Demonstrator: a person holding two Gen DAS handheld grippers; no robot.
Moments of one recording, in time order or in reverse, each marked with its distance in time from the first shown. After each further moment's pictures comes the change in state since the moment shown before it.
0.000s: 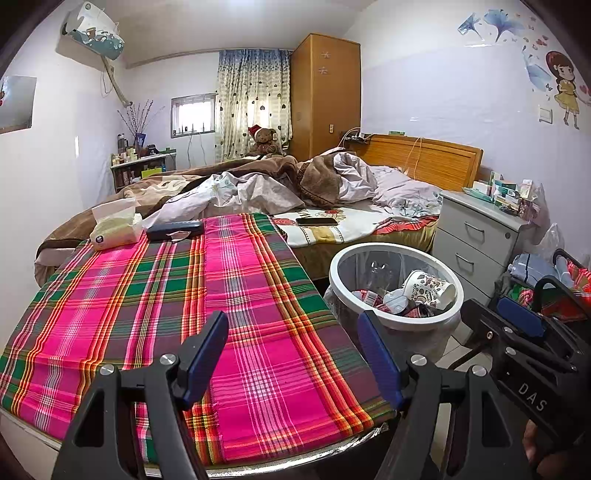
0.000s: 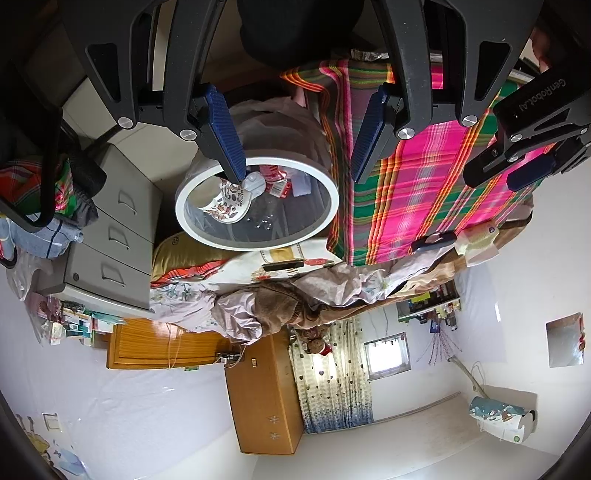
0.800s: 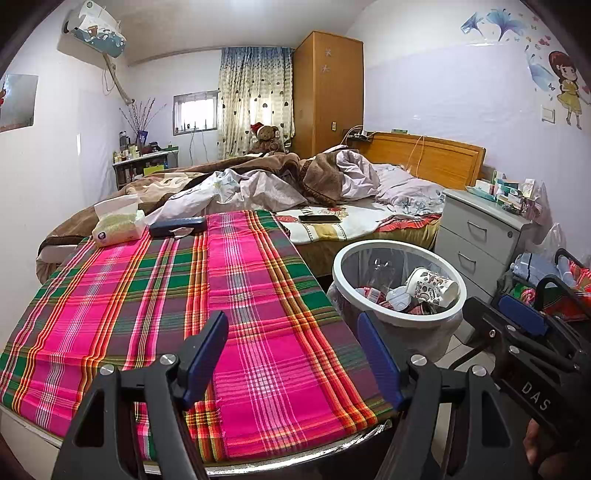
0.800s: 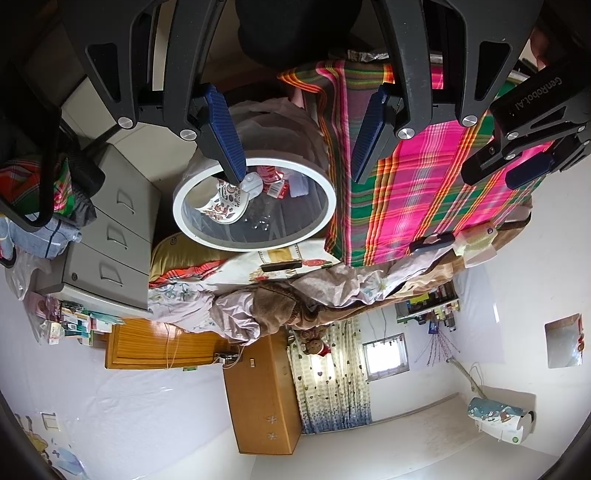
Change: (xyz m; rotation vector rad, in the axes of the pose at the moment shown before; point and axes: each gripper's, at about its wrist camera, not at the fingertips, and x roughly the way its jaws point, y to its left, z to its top) left arm -0.001 0.004 -0.002 -0.004 0.012 0.007; right arm -0.001 0.004 0.000 -0.006 0.003 0.005
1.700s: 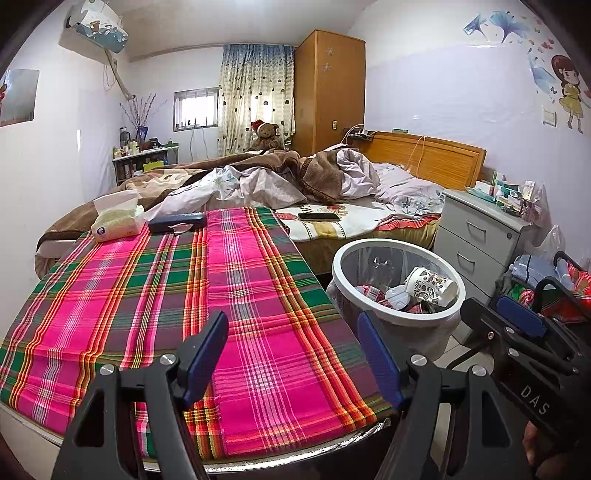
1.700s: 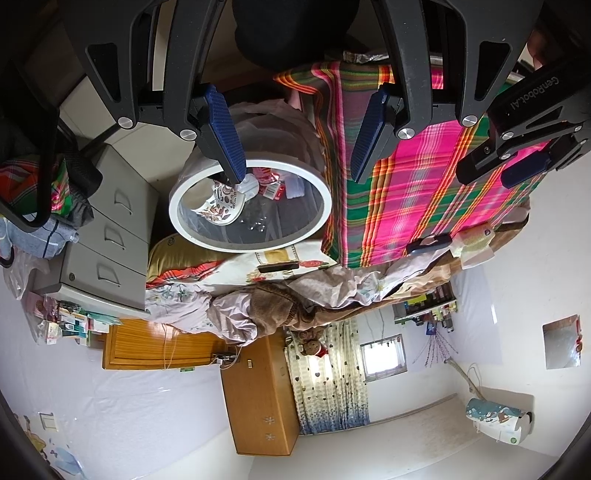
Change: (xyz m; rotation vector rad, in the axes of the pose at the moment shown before) left arm 0.000 0.002 0.000 -0.012 0.008 -0.005; right arm 0.000 0.005 -0.001 -0.002 -0.001 0.006
